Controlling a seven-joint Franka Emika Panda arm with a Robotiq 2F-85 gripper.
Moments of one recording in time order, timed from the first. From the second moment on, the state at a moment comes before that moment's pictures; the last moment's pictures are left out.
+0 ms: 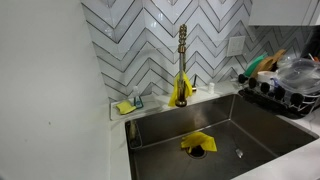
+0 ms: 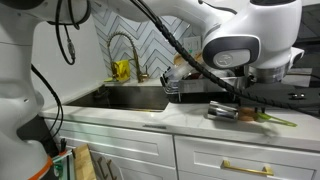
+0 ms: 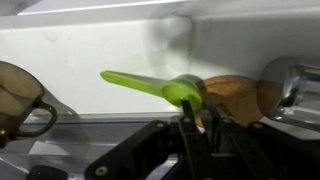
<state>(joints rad) -0.44 0.43 -0.13 -1.73 0.65 2.42 -1.50</state>
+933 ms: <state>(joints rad) -0.37 0.18 -0.14 -1.77 0.41 2.09 -1.16</state>
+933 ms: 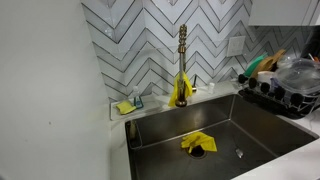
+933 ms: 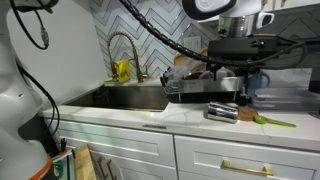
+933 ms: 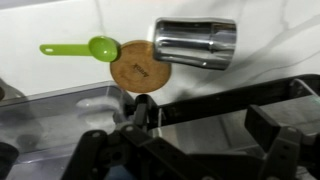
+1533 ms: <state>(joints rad) -0.33 0.14 -0.15 -1.81 0.37 2.07 -1.10</state>
